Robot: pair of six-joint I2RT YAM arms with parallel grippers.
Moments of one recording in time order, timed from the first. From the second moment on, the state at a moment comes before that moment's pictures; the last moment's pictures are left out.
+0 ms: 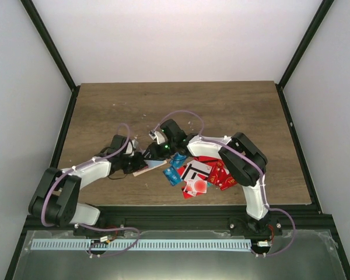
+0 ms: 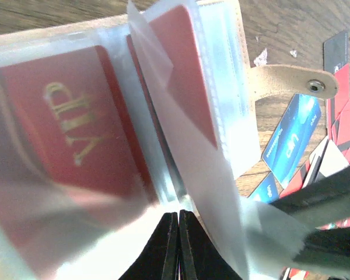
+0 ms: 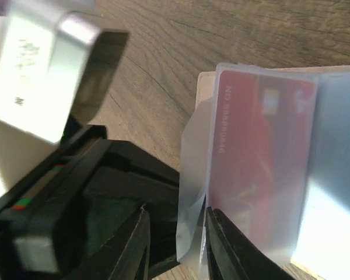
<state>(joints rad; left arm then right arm) -0.35 1.41 0.55 -0.15 0.45 -0.66 0.81 2.01 1.26 0.00 -0.68 0.69</state>
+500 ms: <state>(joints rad) -0.35 1.05 0.50 -0.41 0.39 -0.69 0.87 2.11 1.35 -0.02 -0.68 0.69</state>
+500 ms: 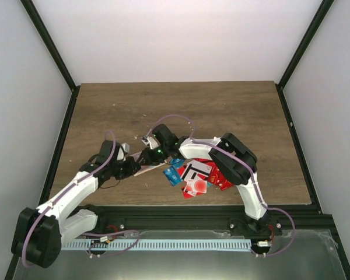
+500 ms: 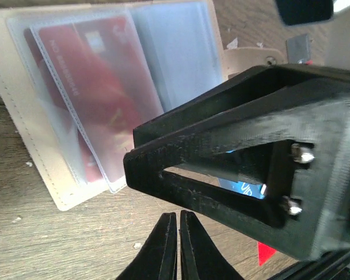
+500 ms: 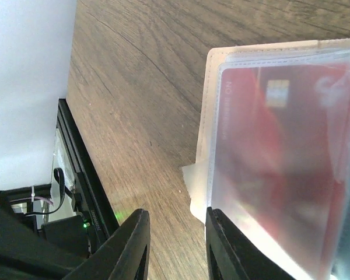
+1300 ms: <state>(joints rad) -0.40 1.13 0.58 -0.35 0.31 -0.66 0.83 1.66 1.13 -0.23 -0.38 0.55</state>
